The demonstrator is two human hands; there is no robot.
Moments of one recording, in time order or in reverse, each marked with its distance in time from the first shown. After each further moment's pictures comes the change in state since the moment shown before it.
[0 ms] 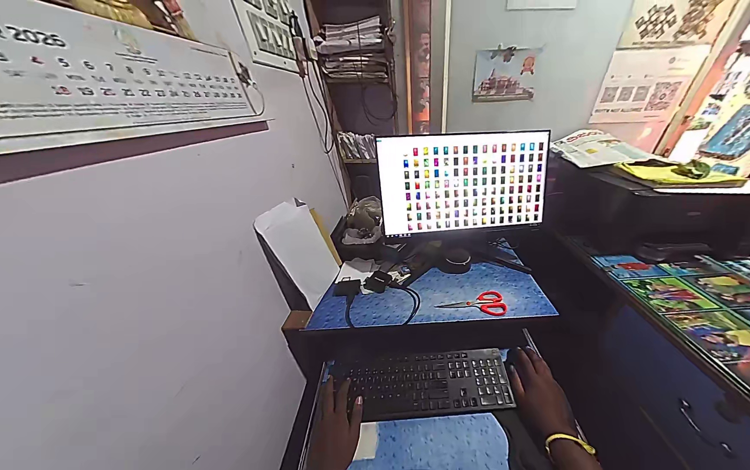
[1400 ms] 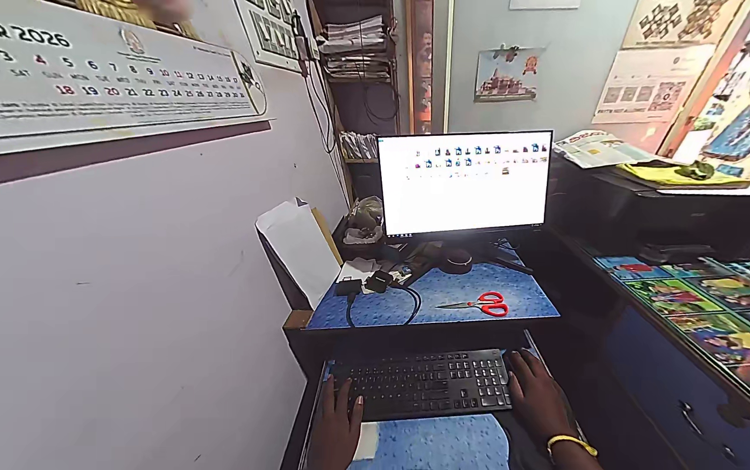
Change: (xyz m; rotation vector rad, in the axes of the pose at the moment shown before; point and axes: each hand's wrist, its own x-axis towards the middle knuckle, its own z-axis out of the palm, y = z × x) left_hand 0.000 -0.003 0.003 0.001 0.029 0.018; right_hand 0.000 0.003 0.005 0.046 -0.001 -0.098
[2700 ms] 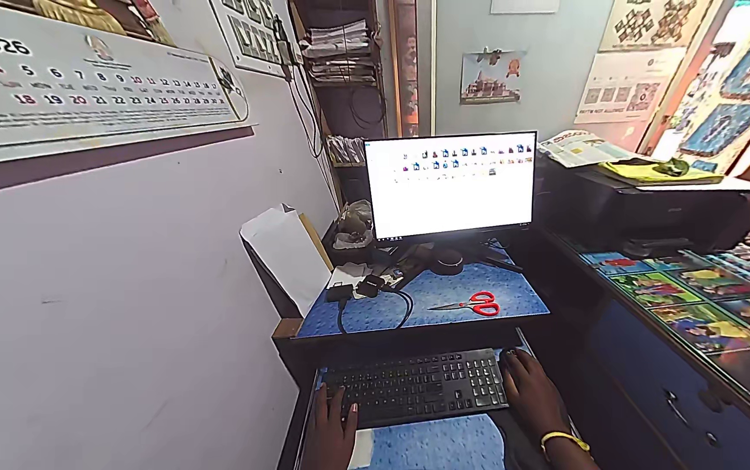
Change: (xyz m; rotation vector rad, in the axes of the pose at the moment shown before) left_hand 0.000 -0.001 0.001 0.011 -0.014 -0.004; right_hand 0.001 0.005 0.007 0.008 0.116 -0.009
